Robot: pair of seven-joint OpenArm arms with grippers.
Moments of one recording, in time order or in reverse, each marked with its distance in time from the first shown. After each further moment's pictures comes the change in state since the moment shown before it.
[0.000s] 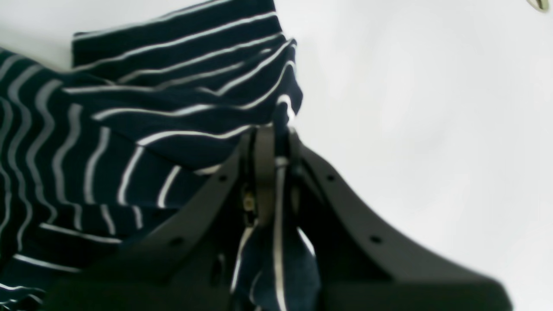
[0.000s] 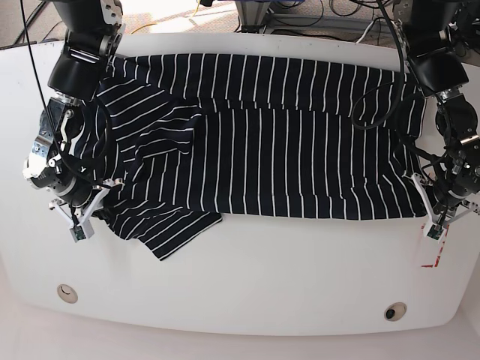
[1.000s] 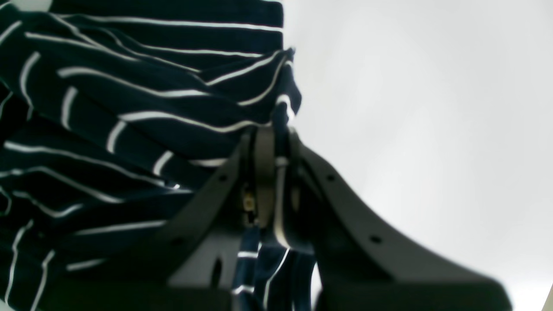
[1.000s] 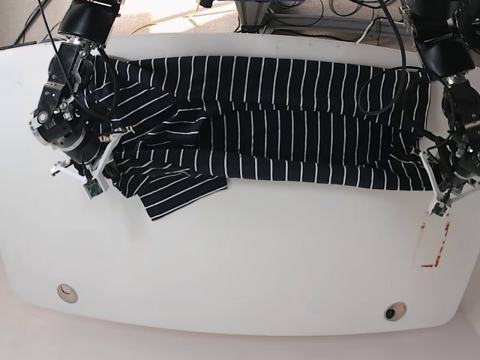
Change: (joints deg) left arm 7.5 -2.8 -0.2 3.8 -0.5 0.0 5.6; right arm -18.7 -2.6 0.5 26.2 0.9 0.1 -8.7
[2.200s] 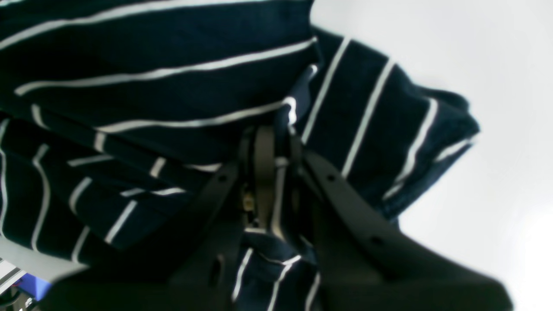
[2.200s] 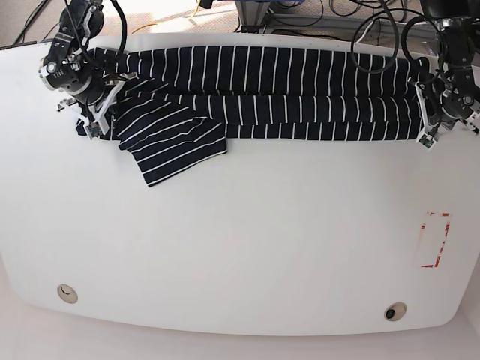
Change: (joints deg) left arm 20.9 -1.7 0.2 8.7 -0.5 0.0 3.3; right arm -14.8 -5.3 6.9 0.3 -0.5 -0.1 0.0
